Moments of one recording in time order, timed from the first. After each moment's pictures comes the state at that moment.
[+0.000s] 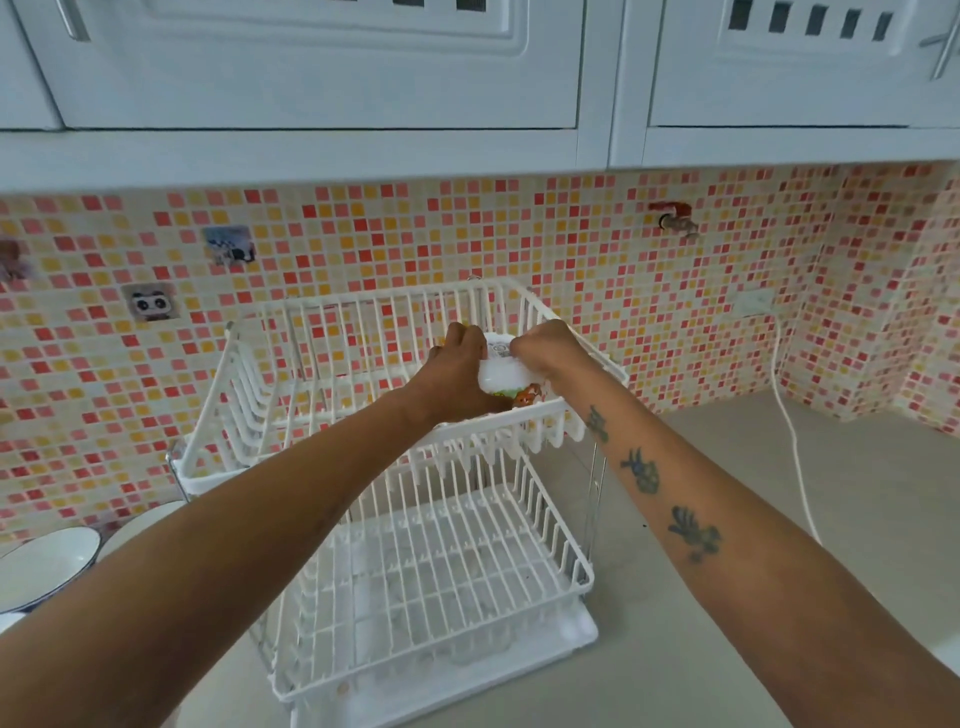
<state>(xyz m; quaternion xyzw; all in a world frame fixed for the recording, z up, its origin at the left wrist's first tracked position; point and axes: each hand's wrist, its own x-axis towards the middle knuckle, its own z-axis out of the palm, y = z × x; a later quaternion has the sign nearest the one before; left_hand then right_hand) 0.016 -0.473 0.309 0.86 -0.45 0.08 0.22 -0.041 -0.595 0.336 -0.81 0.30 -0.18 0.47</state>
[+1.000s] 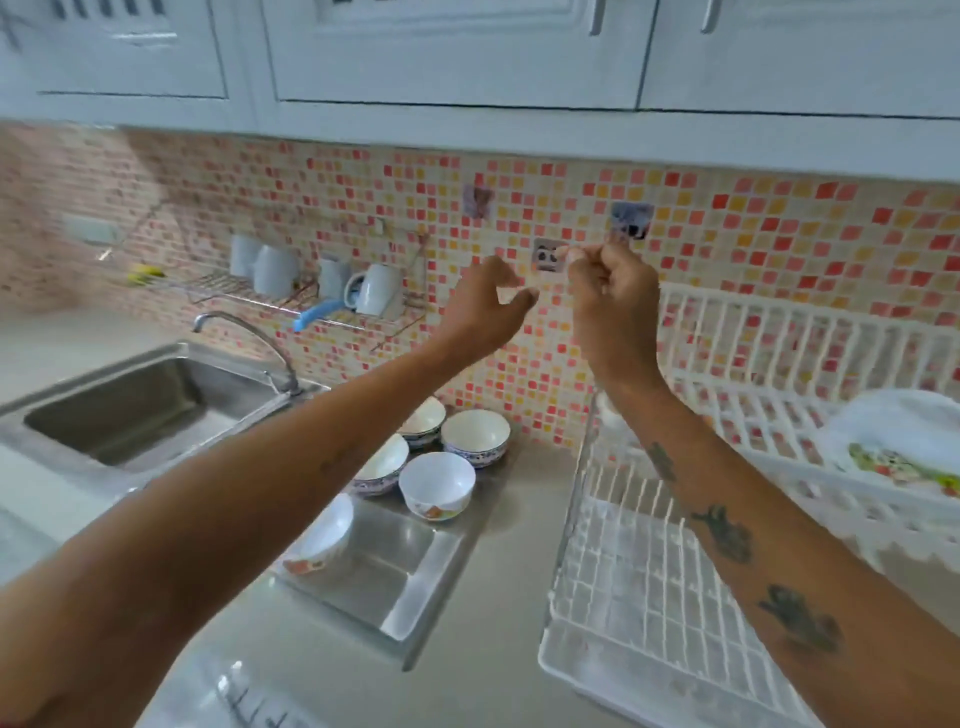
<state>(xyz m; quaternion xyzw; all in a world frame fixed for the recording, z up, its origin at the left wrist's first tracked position) 0.050 -0.156 0.342 0.86 -0.09 0.26 0.43 0.011 -0.287 0.357 -0.72 -0.19 -0.37 0.56</state>
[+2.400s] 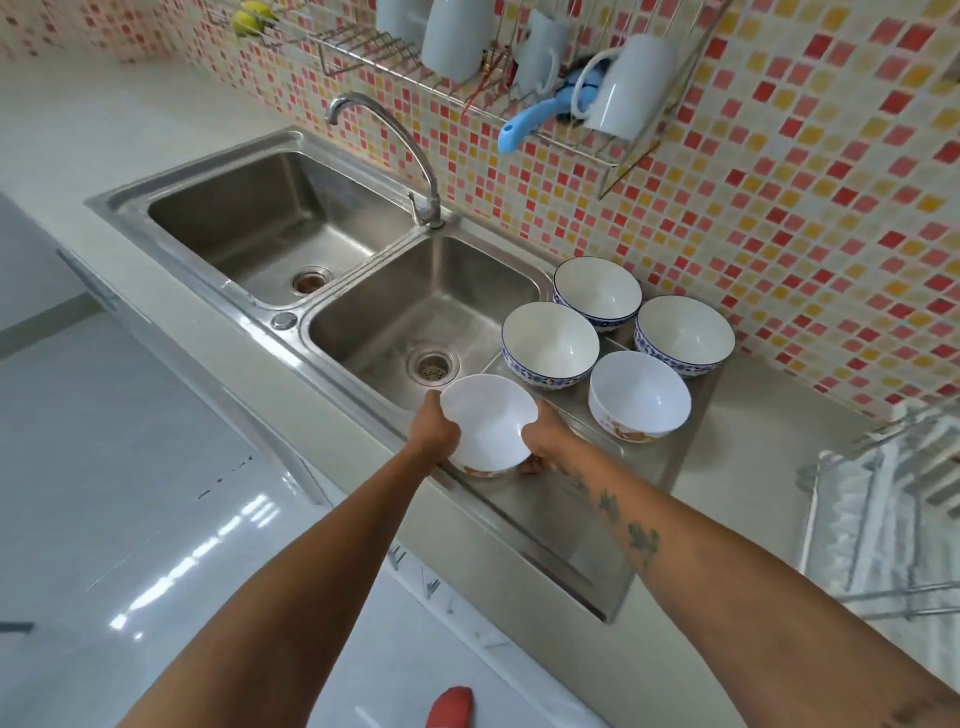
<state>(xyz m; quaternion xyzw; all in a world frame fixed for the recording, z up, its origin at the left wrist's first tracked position) 0.048 0.143 0.006 0.78 0.33 -0.07 0.52 0.110 0.001 0.009 -0.83 0.06 0.33 0.44</state>
